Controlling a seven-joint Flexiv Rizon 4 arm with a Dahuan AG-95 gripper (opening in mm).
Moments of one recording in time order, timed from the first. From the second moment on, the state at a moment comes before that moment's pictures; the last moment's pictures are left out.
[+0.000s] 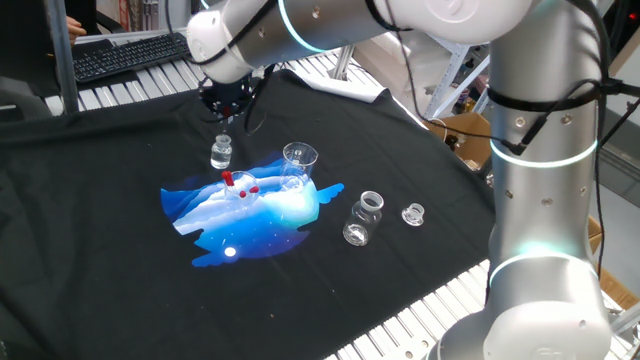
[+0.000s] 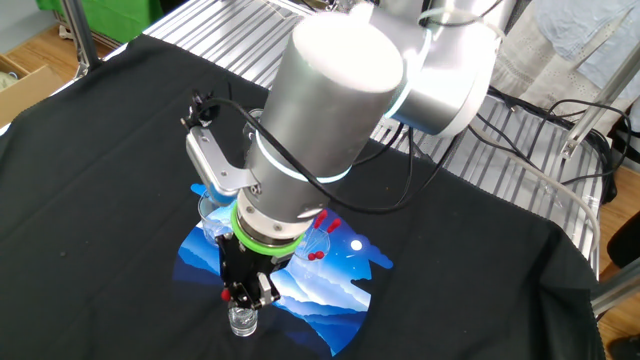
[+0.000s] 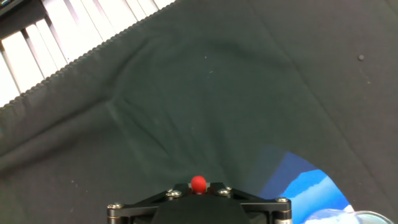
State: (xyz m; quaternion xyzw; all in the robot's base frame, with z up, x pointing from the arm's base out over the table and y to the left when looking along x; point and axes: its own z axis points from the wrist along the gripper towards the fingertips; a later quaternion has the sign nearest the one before) arm 0.711 0.047 0.128 0.24 0.96 -0.05 0.12
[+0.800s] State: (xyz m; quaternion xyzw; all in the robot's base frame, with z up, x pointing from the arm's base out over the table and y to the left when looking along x) arm 0.707 0.033 0.168 0.24 0.96 -0.05 0.13
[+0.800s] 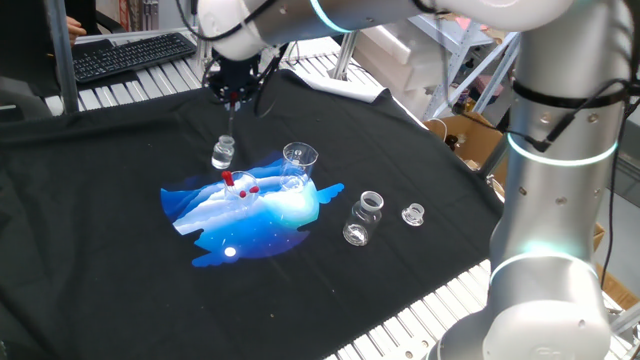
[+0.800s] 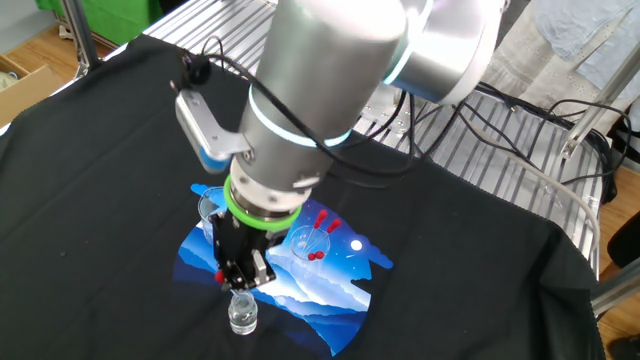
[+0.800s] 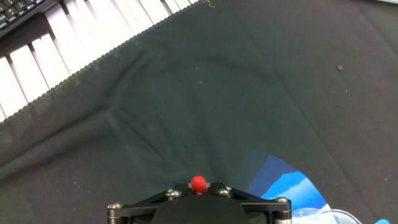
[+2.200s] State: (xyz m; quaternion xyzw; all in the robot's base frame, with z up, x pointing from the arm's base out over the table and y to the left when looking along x) arm 0.689 0.006 0.222 0.18 0.98 -0.05 0.05
